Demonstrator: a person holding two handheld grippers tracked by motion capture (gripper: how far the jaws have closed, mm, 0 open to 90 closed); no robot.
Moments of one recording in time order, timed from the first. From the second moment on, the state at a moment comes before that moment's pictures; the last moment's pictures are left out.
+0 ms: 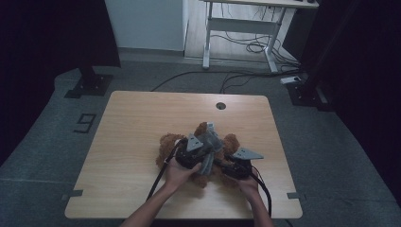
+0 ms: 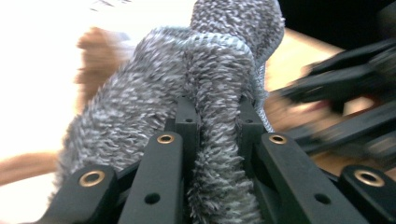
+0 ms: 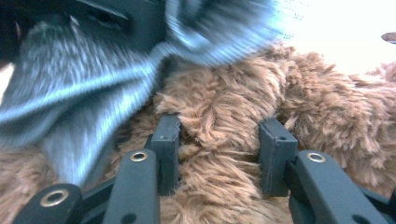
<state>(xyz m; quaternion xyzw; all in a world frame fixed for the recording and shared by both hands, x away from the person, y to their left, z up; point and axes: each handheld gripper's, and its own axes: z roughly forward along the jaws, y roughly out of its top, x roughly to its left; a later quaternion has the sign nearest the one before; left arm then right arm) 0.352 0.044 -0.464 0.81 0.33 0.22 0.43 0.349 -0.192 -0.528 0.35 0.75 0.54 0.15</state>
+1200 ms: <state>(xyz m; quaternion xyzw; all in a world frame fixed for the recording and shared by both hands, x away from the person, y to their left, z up) 0.361 0.211 -0.511 0.73 0.49 0.13 0.46 0.347 -0.195 -0.533 0.35 0.75 0.55 0.15</state>
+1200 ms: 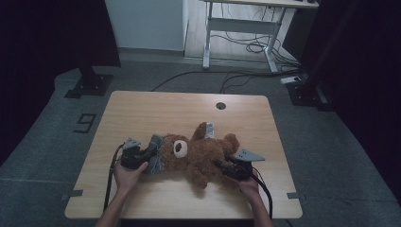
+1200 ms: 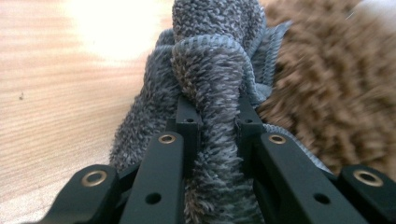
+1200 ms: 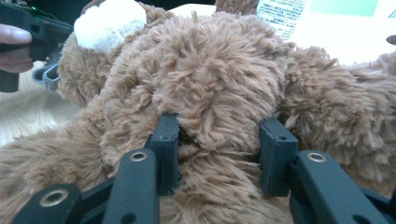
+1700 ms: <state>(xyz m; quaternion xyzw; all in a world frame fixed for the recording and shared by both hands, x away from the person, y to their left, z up) 0.361 0.108 -0.440 0.76 0.38 0.12 0.51 0.347 -0.195 -0.533 0.34 0.75 0.55 0.15</state>
